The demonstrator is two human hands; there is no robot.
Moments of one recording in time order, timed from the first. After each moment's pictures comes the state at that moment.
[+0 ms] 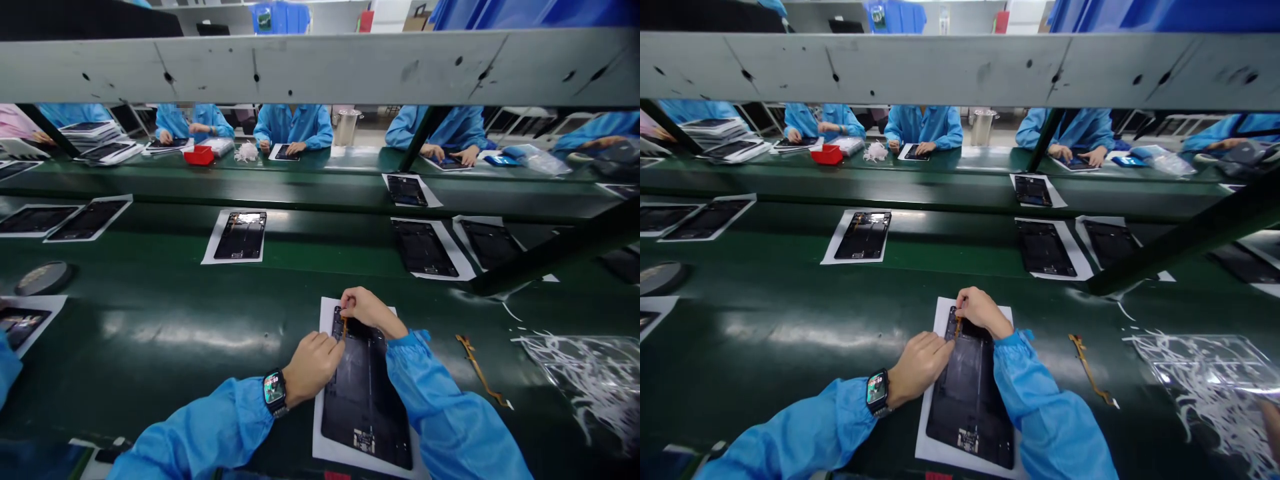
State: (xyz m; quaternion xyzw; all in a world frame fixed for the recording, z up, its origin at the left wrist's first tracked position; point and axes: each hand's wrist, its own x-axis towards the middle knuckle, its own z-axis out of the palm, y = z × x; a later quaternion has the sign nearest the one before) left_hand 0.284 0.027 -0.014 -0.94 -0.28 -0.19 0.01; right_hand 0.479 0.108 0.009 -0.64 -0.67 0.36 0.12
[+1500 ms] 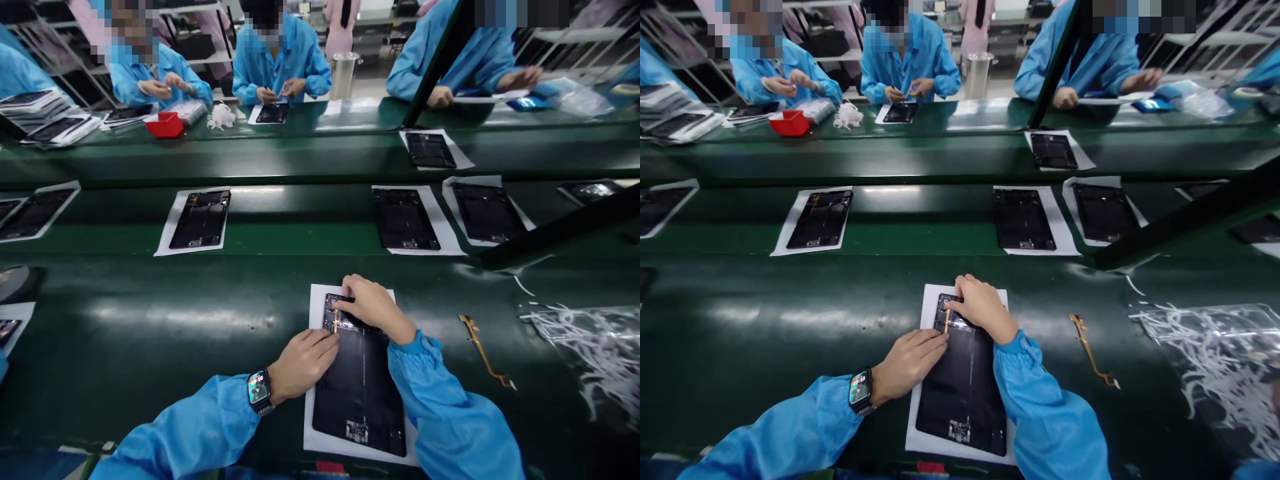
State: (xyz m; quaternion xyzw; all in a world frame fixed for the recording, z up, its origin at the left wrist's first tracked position) left_hand 0.277 0.029 -0.022 -0.96 -0.19 -0.22 -0.02; right_hand 0.493 0.087 0.008 -0.64 -0.75 0.19 0.05
